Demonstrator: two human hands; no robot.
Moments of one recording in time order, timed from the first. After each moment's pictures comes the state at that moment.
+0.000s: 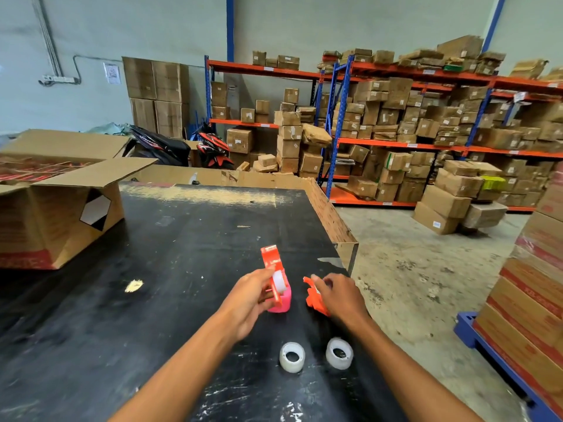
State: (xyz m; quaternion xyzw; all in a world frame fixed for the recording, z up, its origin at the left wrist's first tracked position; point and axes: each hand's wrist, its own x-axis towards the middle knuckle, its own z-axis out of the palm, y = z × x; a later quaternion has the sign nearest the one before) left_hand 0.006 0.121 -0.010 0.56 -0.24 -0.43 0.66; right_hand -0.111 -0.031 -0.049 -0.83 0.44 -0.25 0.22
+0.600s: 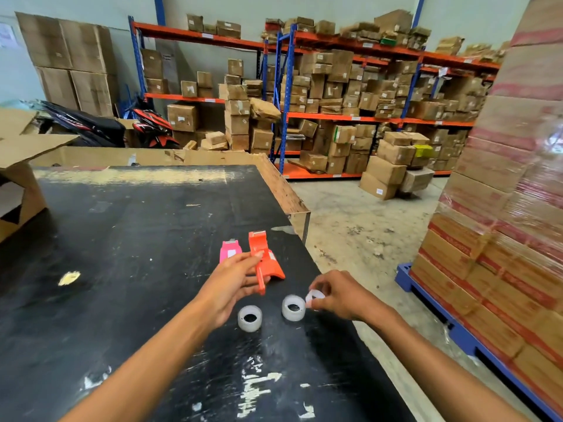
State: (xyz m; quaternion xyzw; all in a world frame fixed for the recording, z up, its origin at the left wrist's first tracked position) left_hand -0.029 0.115 -0.019 0.56 -0.30 -0.45 0.63; right_hand -0.217 0.004 -0.020 -0.88 0.39 -0.08 0.26
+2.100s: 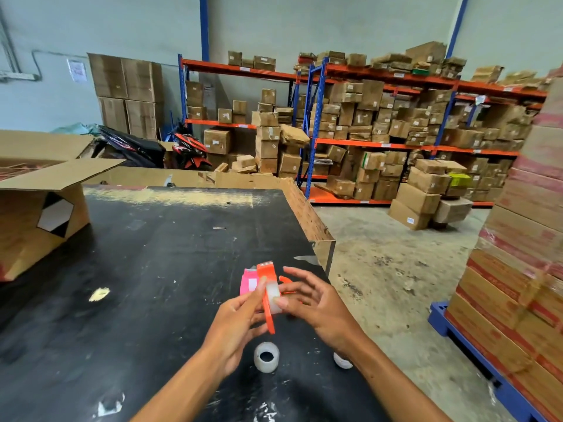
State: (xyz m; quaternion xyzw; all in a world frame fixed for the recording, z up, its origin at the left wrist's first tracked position) left_hand -0.051 0.148 -0.028 0.54 -0.28 -0.42 0.67; right_hand -0.176 0.049 -0.016 -0.71 0.20 -0.30 0.60
